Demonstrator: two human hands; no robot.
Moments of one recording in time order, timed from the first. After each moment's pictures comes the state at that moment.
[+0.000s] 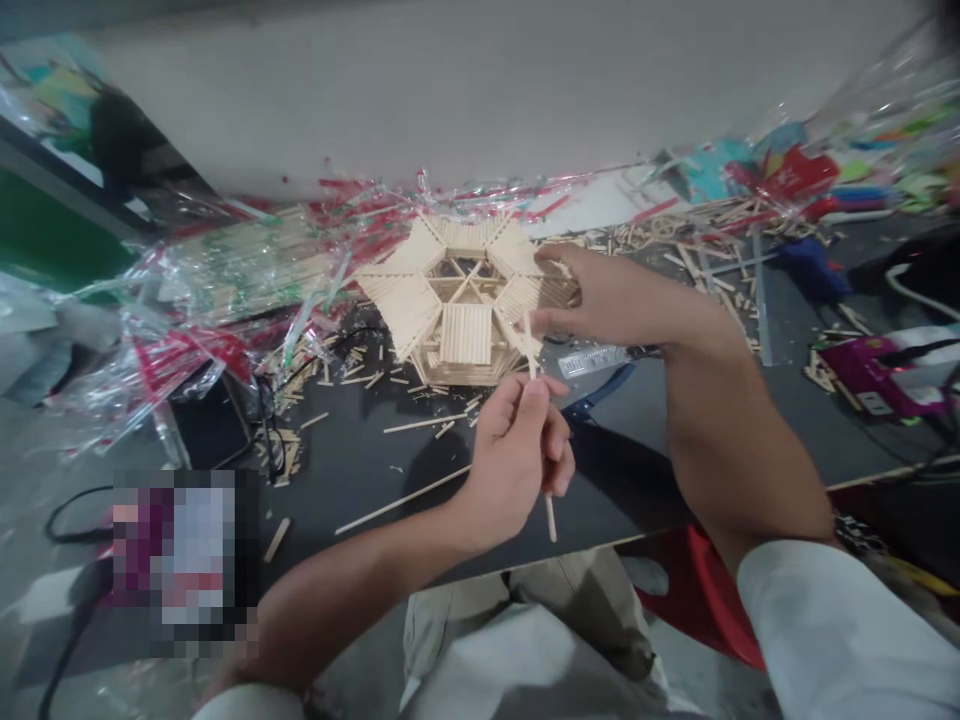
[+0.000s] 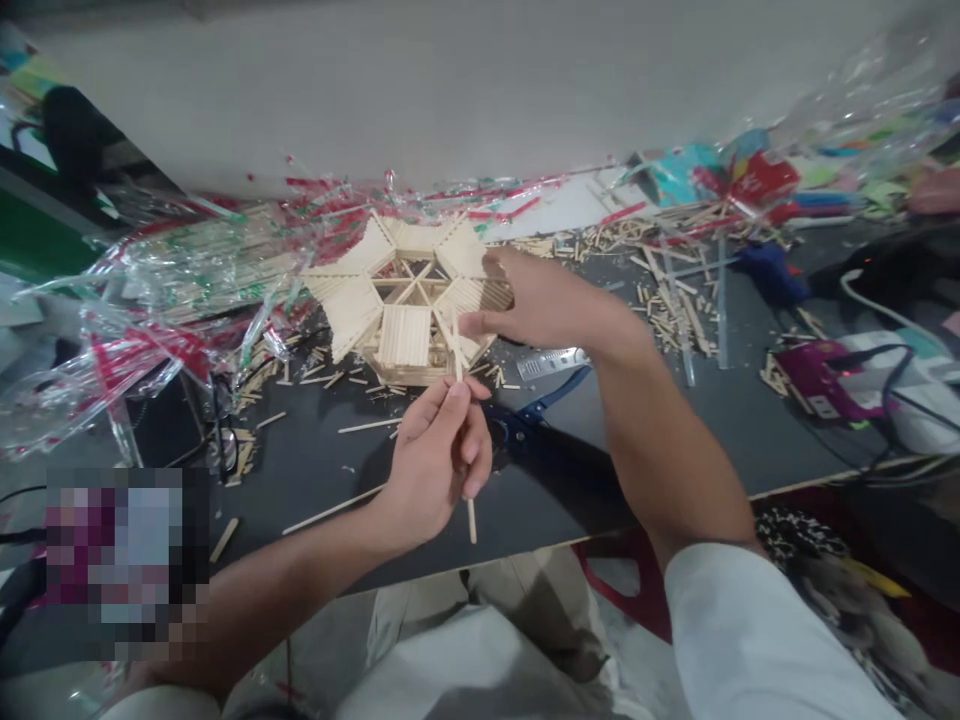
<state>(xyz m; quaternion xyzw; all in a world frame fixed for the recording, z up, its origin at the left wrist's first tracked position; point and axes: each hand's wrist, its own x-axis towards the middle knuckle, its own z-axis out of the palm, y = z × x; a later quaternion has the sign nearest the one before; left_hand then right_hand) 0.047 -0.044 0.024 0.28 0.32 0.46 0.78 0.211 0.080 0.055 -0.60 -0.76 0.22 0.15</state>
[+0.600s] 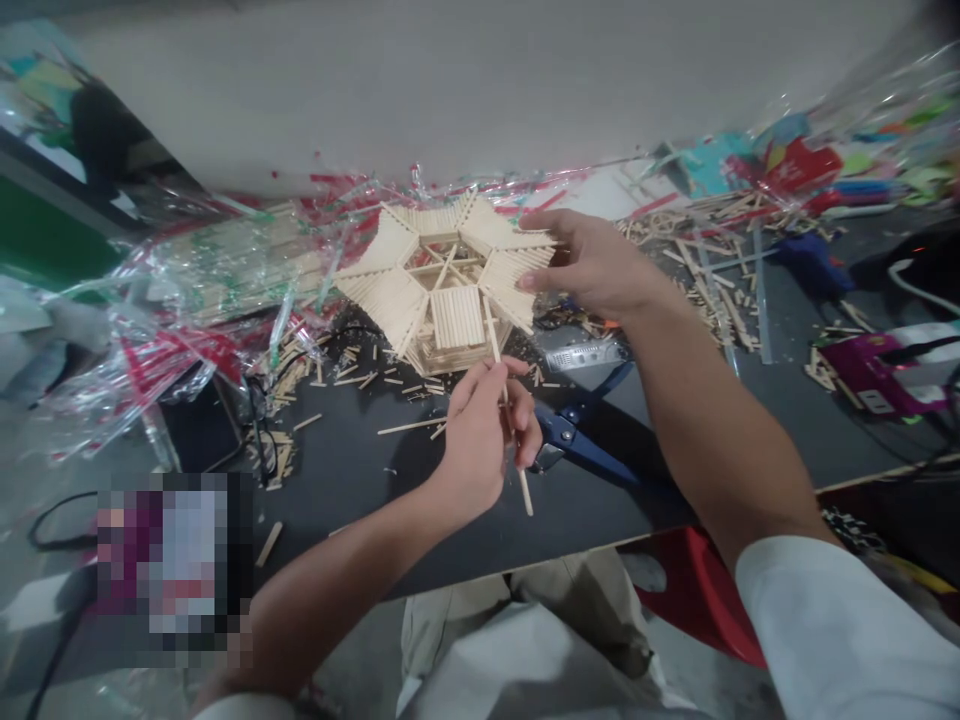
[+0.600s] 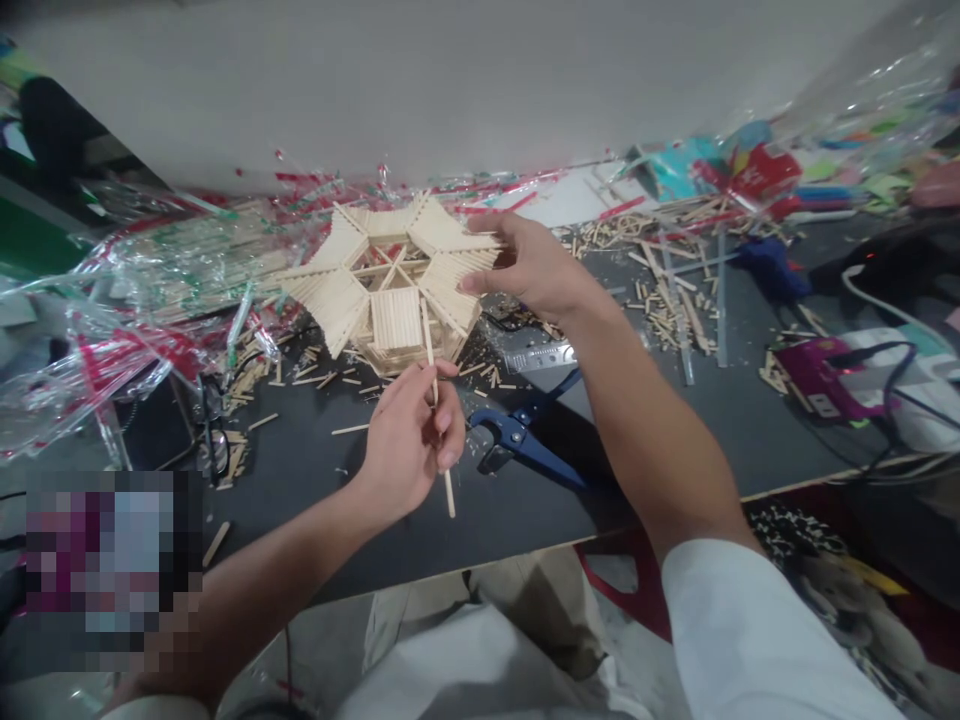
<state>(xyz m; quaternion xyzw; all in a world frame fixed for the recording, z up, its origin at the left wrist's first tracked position) 0.037 -0.021 0.024 0.24 0.38 0.47 0.76 0.228 0.129 0.003 -0.48 -0.68 0.40 0.39</state>
